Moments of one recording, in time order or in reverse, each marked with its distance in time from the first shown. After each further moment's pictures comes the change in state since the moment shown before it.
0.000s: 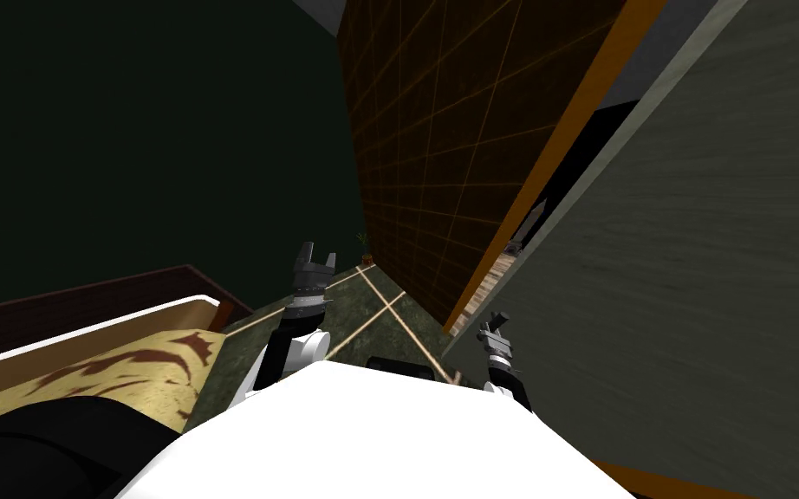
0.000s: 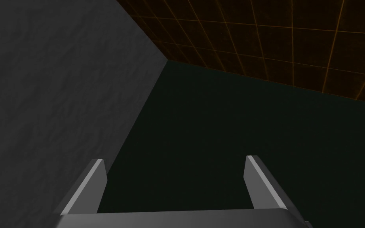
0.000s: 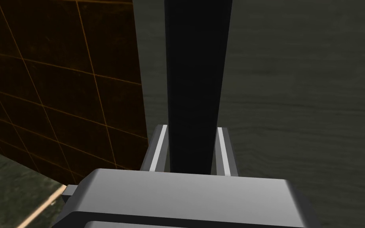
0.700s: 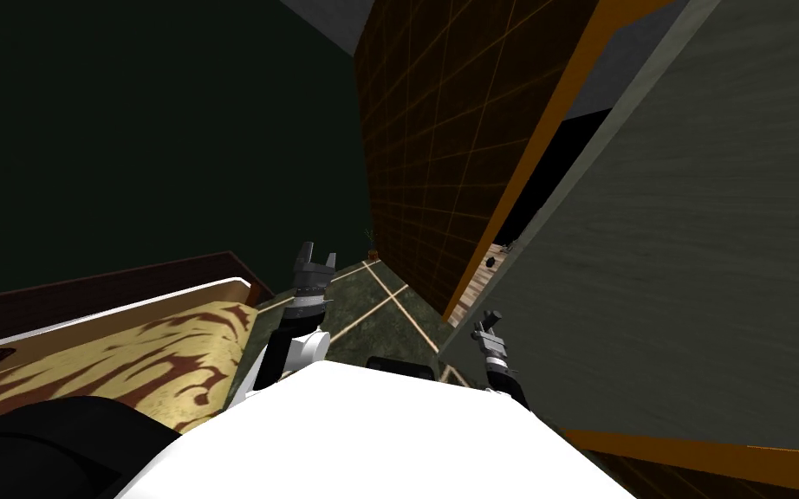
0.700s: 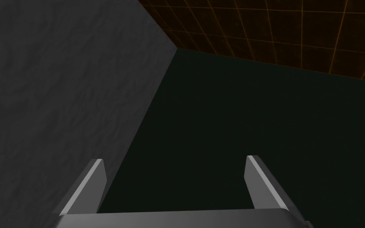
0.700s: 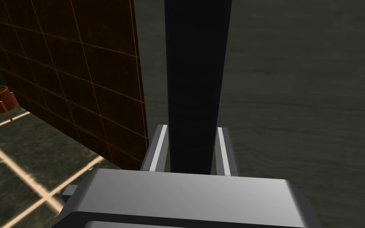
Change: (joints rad) arm 0.025 -0.032 0.086 -0.035 0.044 -0.019 -0.052
